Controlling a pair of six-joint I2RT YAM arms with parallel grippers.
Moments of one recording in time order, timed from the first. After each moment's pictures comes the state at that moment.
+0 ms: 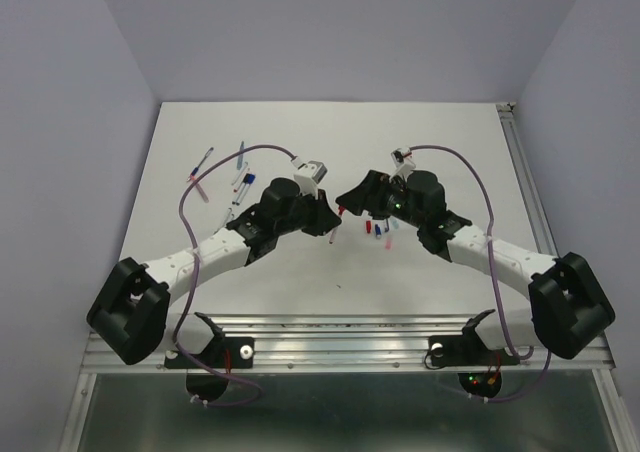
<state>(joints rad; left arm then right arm) -0.71 1.32 0.76 0.11 0.22 -0.47 0.57 1.32 0.72 0.35 -0.27 0.77</state>
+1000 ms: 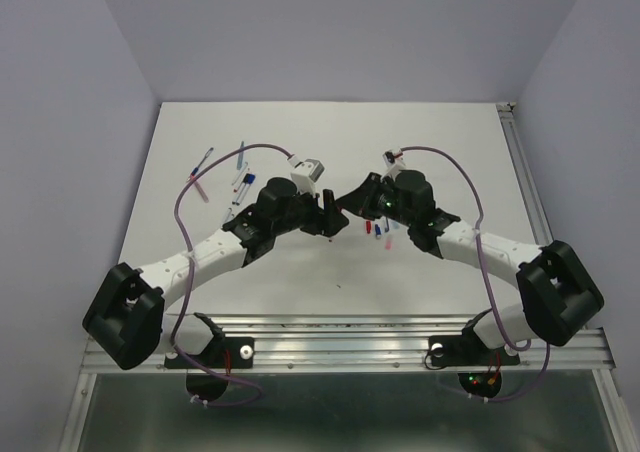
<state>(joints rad) -0.71 1.29 0.76 0.11 0.21 -0.49 0.62 1.41 0.76 0.37 -0.25 0.86</state>
